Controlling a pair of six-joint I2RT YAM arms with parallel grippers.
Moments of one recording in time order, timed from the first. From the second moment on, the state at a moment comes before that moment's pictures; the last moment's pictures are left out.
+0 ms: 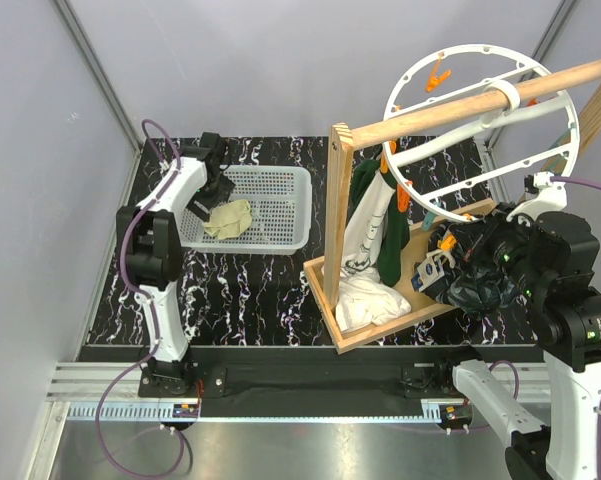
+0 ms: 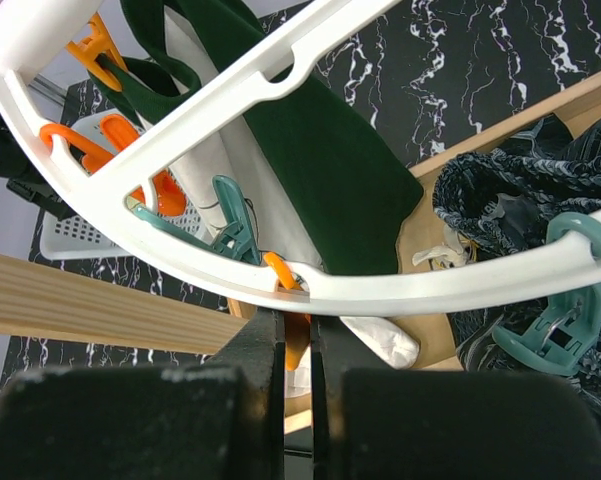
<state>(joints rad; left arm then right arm) -0.15 2.01 1.72 -1.00 -0.32 -1.10 0.18 0.78 1.49 -1.08 -0.02 0.42</state>
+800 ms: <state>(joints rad) -0.14 2.18 1.79 -1.07 -0.46 -1.22 0.18 0.78 1.49 -1.08 -0.03 0.42</state>
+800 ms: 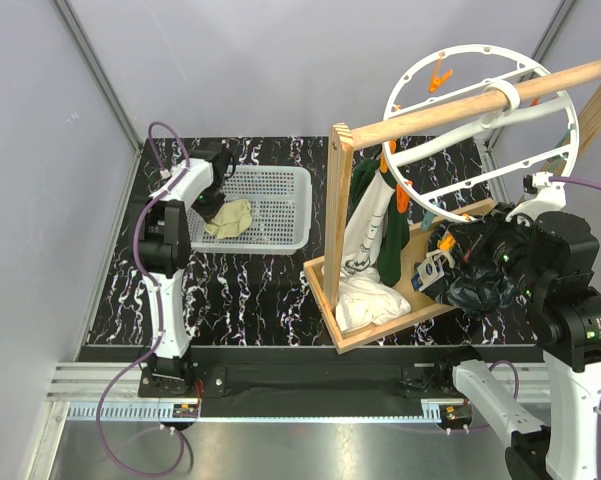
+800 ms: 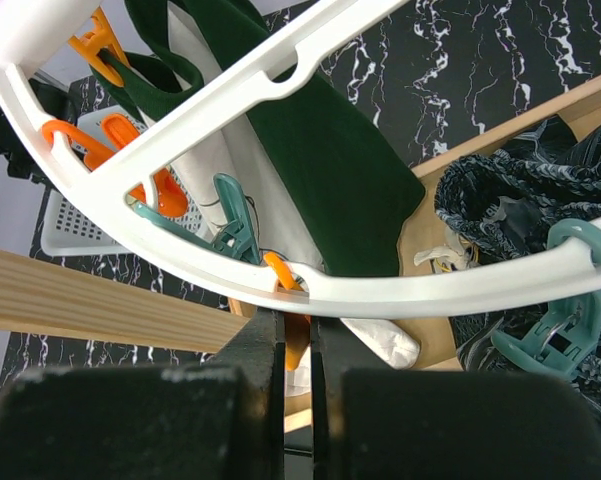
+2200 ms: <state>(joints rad) -0.30 0.65 0.92 -0.14 0.87 -0.53 0.17 0.78 1.48 -1.07 -0.10 0.41</state>
